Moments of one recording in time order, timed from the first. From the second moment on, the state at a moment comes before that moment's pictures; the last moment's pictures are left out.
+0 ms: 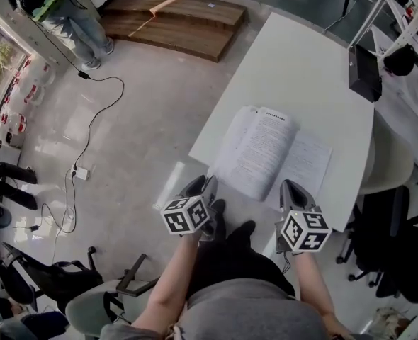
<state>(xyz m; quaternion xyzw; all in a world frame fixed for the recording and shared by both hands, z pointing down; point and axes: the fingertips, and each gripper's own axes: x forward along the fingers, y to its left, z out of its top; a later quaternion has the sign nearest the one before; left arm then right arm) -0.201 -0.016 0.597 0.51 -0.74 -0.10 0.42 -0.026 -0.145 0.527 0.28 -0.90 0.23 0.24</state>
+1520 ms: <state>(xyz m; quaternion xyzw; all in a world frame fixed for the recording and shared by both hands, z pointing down) -0.198 -0.041 0.564 0.55 -0.72 -0.09 0.41 -0.012 -0.150 0.528 0.32 -0.89 0.23 0.24</state>
